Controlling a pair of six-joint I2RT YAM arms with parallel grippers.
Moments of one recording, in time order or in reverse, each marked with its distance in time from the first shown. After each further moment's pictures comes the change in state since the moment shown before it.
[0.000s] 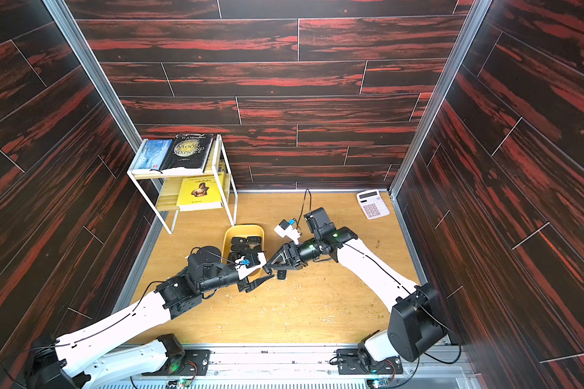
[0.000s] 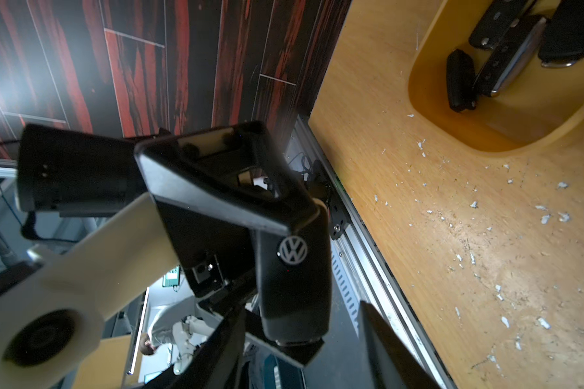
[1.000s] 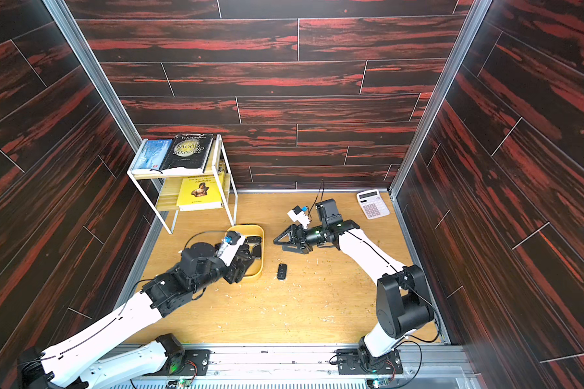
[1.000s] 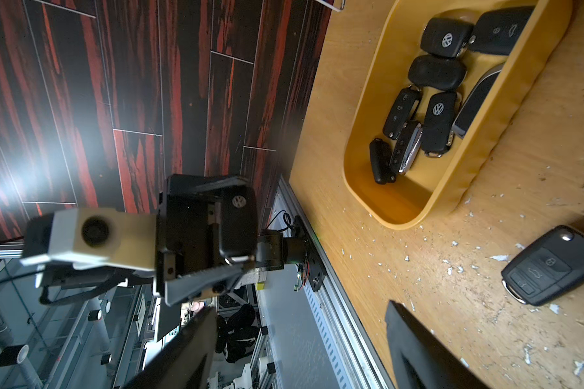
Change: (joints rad) left arm 0.105 -0.054 0.105 -0.325 -0.393 -0.437; right arm -0.166 0.144 0.026 0.208 0.006 0.102
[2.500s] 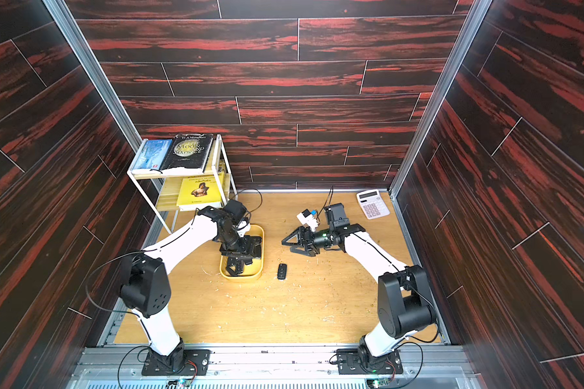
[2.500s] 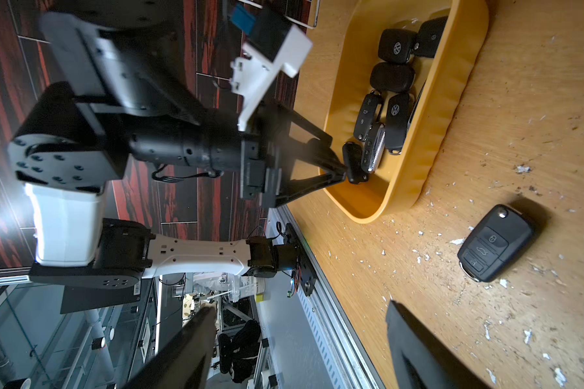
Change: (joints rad) left arm 0.267 0.896 0.687 -0.737 0.327 -0.291; right arm -0.063 -0.011 -0.083 0.019 0.001 -0.008
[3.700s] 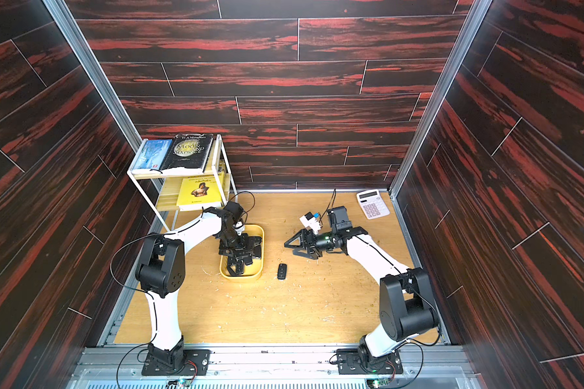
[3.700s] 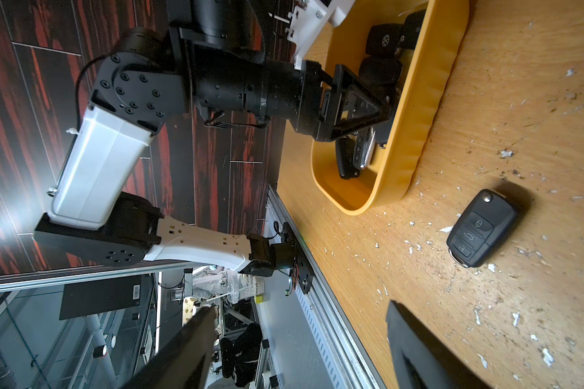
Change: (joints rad) left arm 0.103 0.191 0.052 0.116 -0.006 -0.037; right arm -0.018 -0.022 -0.046 -0.001 0.004 -0.006
